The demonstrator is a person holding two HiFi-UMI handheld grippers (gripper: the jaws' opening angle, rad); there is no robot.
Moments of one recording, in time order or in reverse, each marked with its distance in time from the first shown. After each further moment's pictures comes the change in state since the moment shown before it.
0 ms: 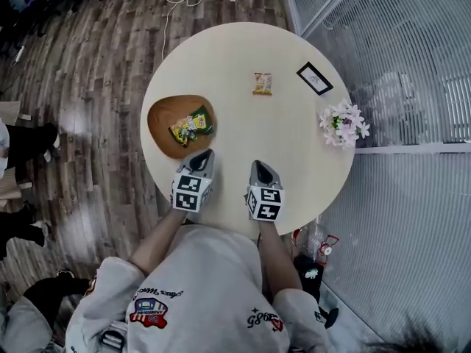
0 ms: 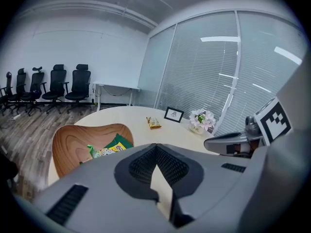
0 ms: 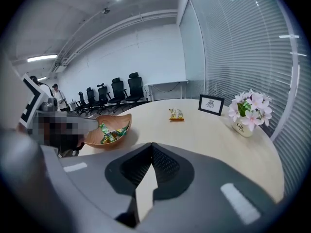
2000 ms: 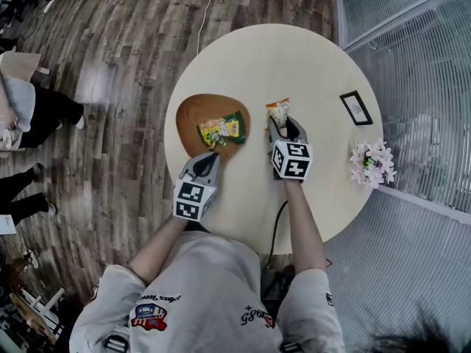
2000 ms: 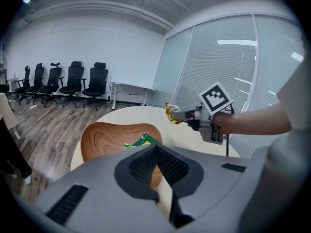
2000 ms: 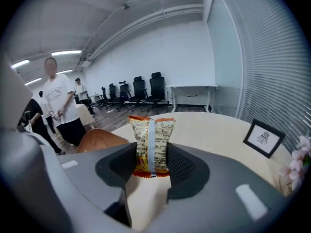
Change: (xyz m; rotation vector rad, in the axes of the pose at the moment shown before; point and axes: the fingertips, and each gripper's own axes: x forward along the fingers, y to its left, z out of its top) left arm -0.024 0.073 0.005 -0.127 0.014 0.115; right arm 0.164 0.035 0.132 -0.192 -0.007 0.221
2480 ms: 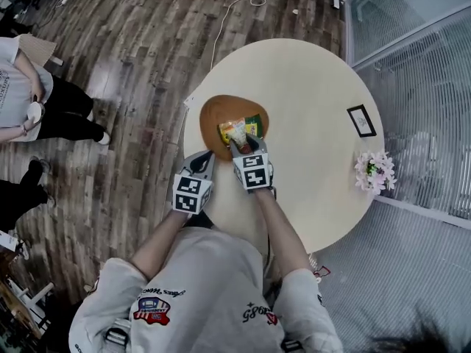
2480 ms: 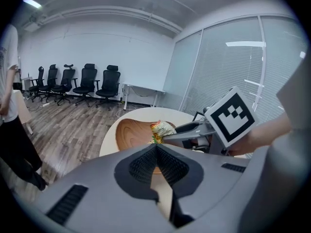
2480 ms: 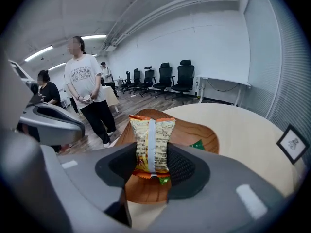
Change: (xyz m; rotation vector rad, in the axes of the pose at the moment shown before) left arm -0.048 0.059 -0.022 -0.060 -0.048 0.111; right arm 0.020 0.187 -0.063 -0.205 0.152 0.228
